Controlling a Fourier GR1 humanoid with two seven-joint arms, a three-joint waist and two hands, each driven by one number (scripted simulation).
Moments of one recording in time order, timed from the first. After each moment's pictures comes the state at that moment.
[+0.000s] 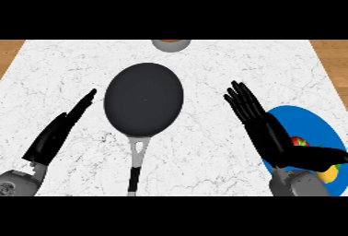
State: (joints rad) left arm -0.16 0.60 -0.34 -1.57 0.07 0.06 0.13; right arm -0.16 -0.23 0.28 -1.61 -0.41 0.11 -0.15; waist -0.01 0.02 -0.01
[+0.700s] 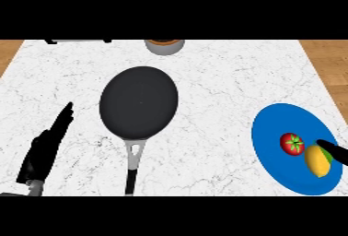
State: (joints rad) left arm 0.01 0.51 -0.23 -1.54 0.11 0.24 0.13; right arm 0.09 -0.47 -0.21 -1.42 -0.25 -0.46 0.07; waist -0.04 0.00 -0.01
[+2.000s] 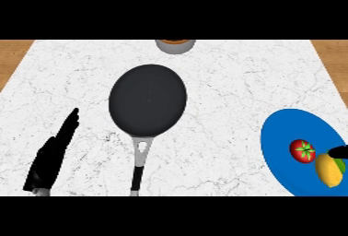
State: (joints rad) left arm 0.06 0.44 -0.22 -1.58 0.04 0.22 0.11; right arm -0.06 -0.89 0.00 -1.66 -0.16 0.00 0.94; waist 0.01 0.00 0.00
